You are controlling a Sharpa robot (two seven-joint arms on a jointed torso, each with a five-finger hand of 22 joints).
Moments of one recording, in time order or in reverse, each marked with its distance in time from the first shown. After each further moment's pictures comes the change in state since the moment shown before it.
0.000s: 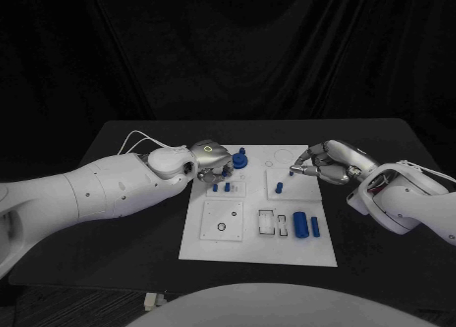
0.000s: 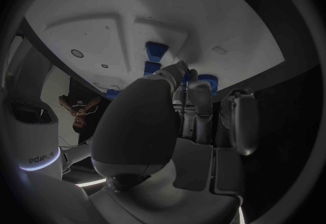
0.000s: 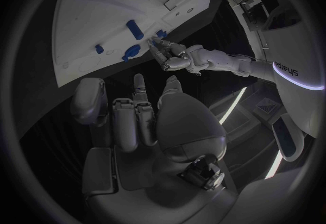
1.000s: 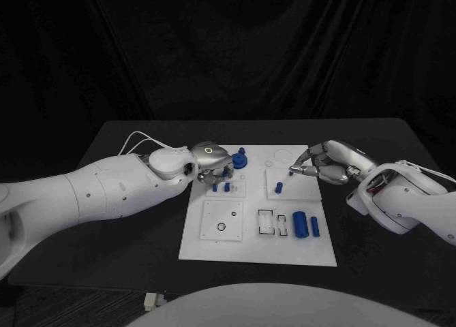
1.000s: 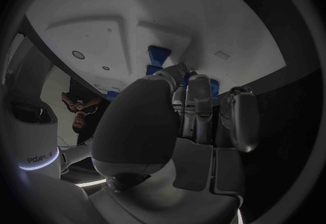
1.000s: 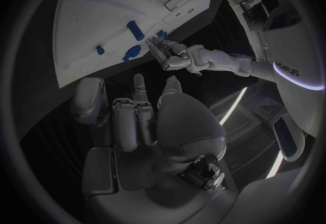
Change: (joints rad) left arm -0.002 0.004 -0.001 0.000 0.000 0.028 -0.005; left_hand -0.011 -0.011 0.002 -0.002 -0.001 -0.054 -0.011 -0.031 -0.012 -0.056 0.009 -0.039 -0.005 -0.025 0.004 -0.047 -0.065 0.000 -0.004 -0.004 -0.038 0.000; right arm -0.001 0.001 0.000 -0.001 0.000 0.005 -0.007; right_hand 0.004 0.004 0.000 0.000 0.000 0.000 0.000 0.000 0.000 0.000 0.000 0.005 0.000 -0.004 -0.002 0.000 0.000 0.000 0.000 0.000 -0.004 0.001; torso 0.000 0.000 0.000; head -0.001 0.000
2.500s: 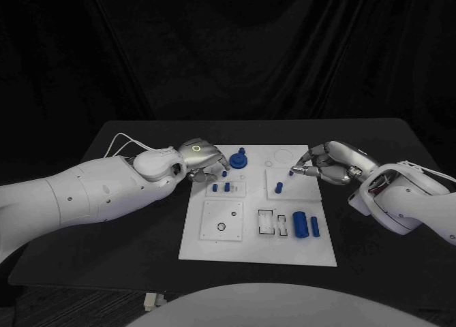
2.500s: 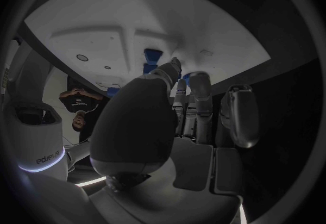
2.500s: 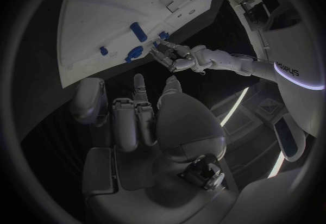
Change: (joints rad) left arm 0.001 -0.087 0.000 0.051 0.000 -0.114 0.000; left_hand -0.029 -0.015 -0.083 0.028 -0.063 -0.124 -0.063 -0.012 -0.031 -0.216 0.023 -0.059 -0.001 -0.021 0.014 -0.016 -0.023 0.000 -0.009 0.002 -0.030 0.000; right arm -0.002 -0.009 0.000 -0.003 0.000 0.004 -0.005; right_hand 0.001 0.001 0.000 0.000 0.000 0.000 0.000 0.000 0.000 0.000 0.000 -0.002 0.000 0.001 0.002 0.000 0.000 0.000 0.000 0.000 0.000 0.000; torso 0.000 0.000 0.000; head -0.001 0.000
